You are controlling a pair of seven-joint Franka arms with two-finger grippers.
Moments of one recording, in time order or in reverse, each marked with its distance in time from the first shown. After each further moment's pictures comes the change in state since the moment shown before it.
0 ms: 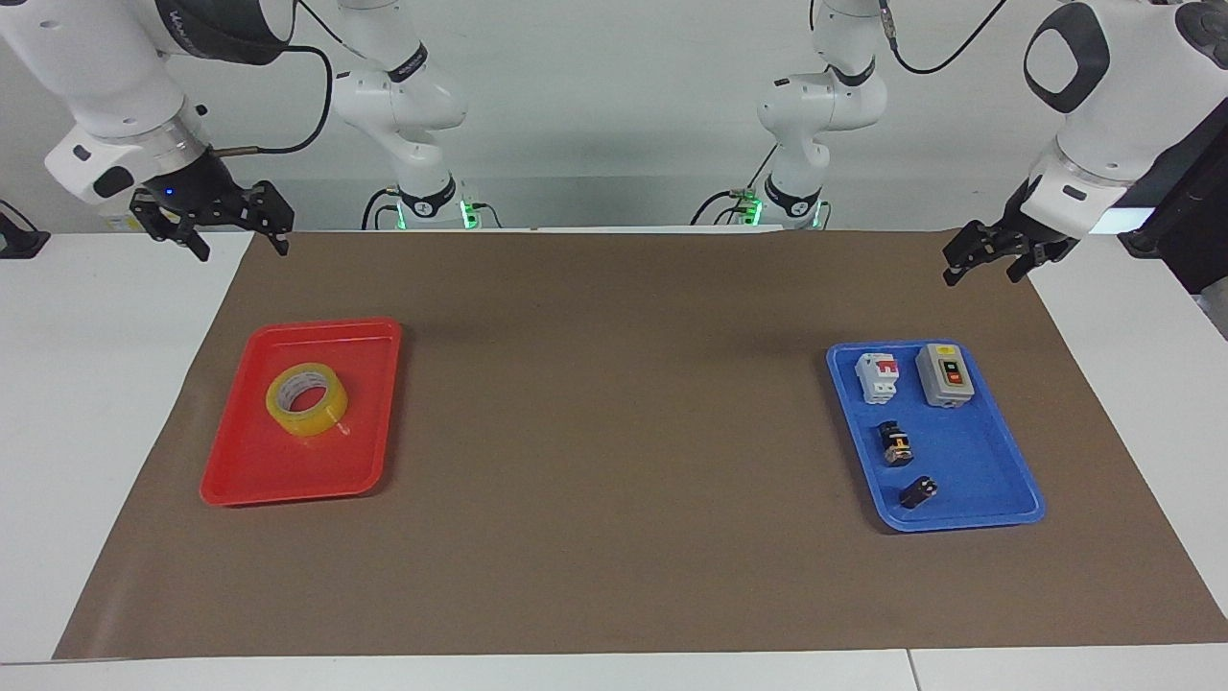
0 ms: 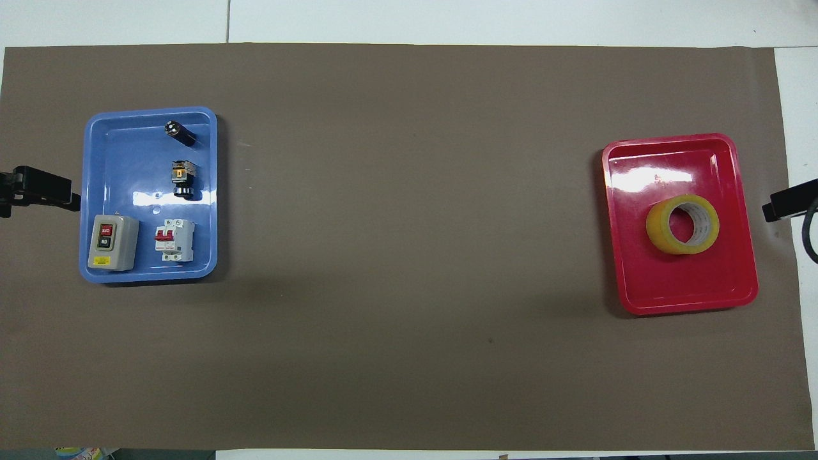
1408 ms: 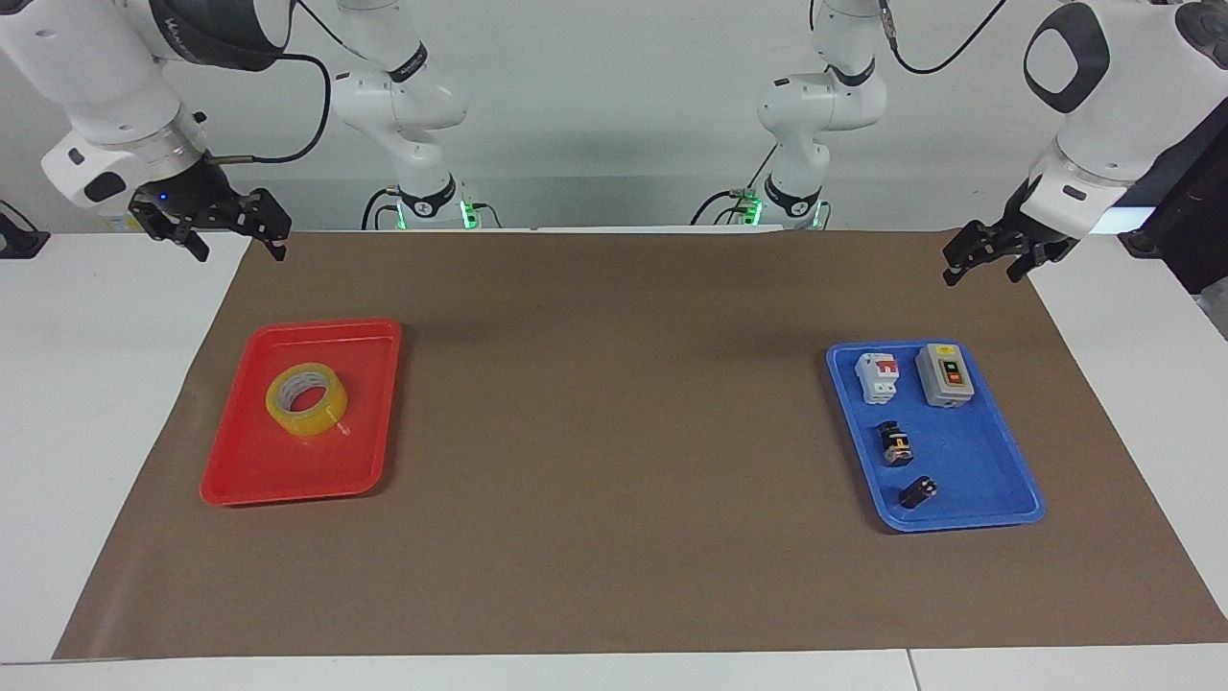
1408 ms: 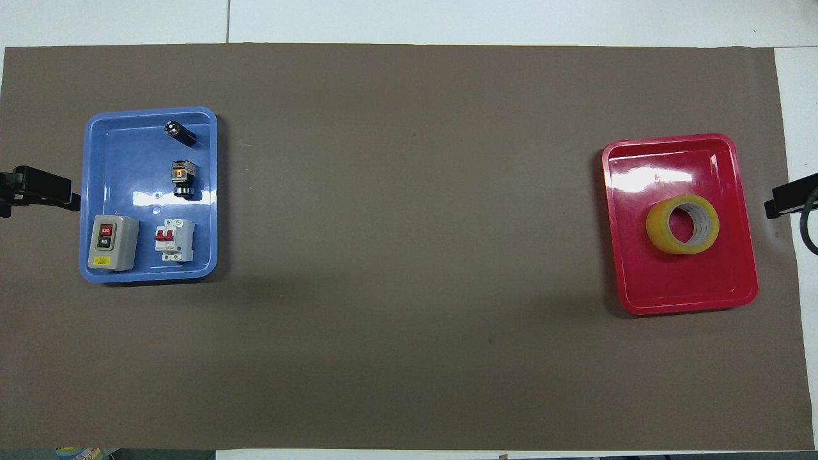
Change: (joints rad) left arm 0.000 0.000 0.000 0.000 0.000 0.000 0.000; right arm 0.035 0.004 -0.051 0.001 0.000 0.001 0.077
